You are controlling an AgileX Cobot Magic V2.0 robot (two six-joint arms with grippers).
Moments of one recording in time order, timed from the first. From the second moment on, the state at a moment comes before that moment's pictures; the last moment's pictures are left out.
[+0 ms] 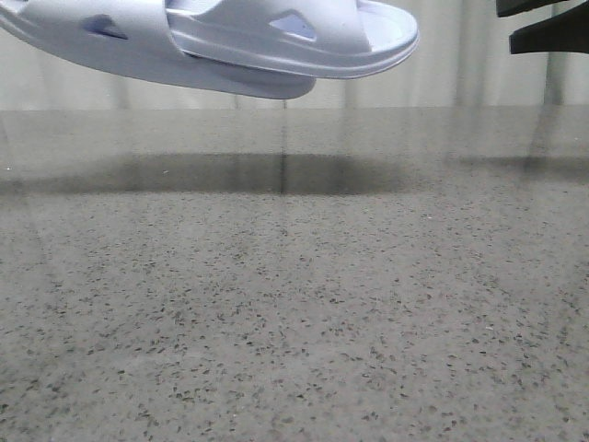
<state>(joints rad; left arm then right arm) 0.21 1.44 -0.93 -1.50 1.17 1.00 -0.33 1.64 -1.13 1.41 1.17 -1.11</state>
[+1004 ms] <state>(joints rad) 0.21 1.65 -0.93 -1.30 1.03 1.07 -0.36 1.59 -1.13 1.36 1.19 -1.07</state>
